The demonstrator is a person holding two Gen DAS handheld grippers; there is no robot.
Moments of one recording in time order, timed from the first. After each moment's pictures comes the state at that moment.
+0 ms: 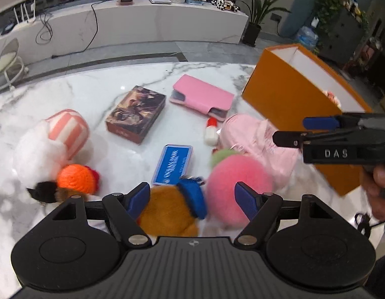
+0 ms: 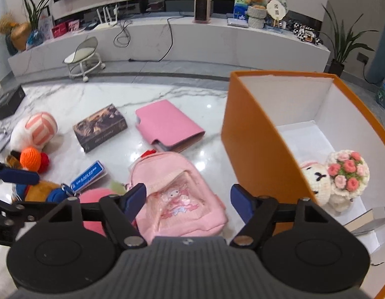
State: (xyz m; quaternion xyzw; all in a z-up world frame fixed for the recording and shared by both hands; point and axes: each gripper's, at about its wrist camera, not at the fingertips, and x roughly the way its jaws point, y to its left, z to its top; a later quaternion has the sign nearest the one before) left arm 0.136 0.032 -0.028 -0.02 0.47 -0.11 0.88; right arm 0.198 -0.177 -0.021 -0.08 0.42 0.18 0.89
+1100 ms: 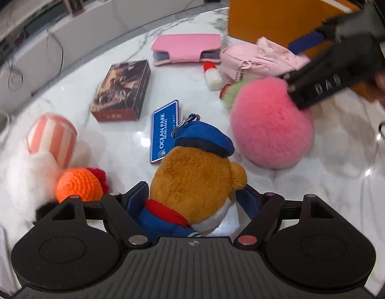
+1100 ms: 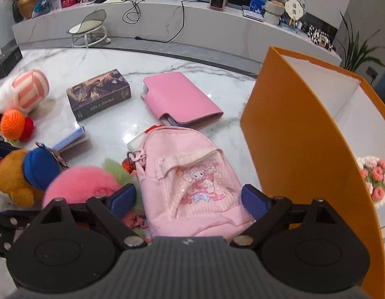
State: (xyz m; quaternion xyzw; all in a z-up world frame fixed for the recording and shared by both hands) left arm 0.143 0.027 -0.082 0.13 0.50 -0.17 0.84; right arm 0.207 -0.145 -0.065 -0.15 0.43 0.18 0.87
